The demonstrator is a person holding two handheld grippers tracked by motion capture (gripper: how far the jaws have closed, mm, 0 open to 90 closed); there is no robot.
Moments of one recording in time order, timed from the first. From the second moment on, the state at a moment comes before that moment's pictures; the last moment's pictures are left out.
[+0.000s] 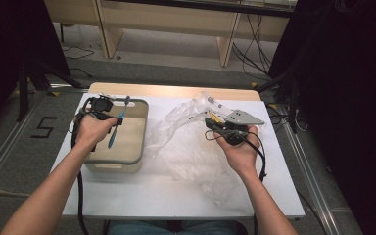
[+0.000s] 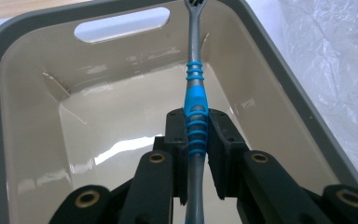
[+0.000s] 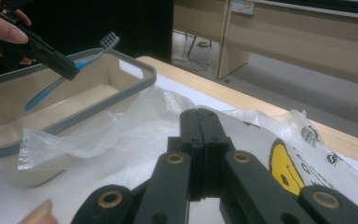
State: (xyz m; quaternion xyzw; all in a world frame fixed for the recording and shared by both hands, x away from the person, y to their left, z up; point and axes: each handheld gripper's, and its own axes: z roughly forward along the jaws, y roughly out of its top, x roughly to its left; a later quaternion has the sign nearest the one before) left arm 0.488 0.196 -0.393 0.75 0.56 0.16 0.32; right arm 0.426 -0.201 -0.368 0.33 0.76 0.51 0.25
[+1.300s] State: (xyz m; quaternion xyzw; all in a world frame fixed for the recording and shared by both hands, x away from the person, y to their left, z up) left arm 0.469 0.182 -0.372 0.76 0.52 0.18 0.35; right arm 0.426 -0.200 -0.369 0.33 0.76 0.51 0.25
